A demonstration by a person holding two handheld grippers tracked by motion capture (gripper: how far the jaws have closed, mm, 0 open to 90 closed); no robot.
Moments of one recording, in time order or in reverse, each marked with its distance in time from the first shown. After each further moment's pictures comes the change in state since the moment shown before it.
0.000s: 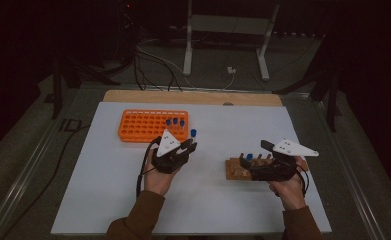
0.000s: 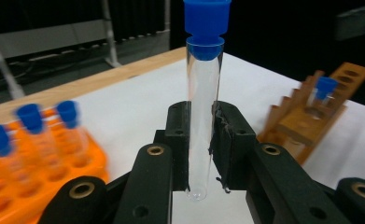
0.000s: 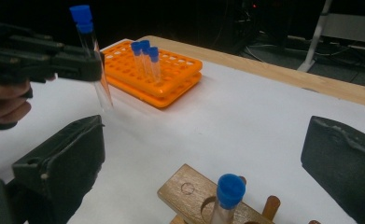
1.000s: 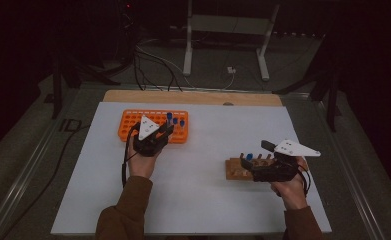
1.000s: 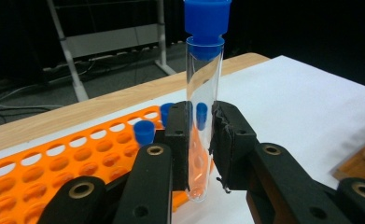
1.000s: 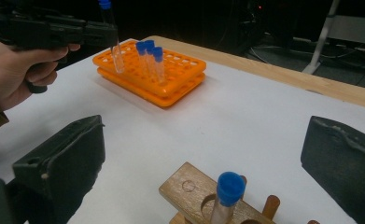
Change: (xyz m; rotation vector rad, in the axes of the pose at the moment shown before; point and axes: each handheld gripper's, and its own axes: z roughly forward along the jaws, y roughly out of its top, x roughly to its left) left arm 0.063 -0.002 0.000 -0.012 0.183 -0.028; right arm -0.002 0.000 -0.003 -0.003 0.022 -0.013
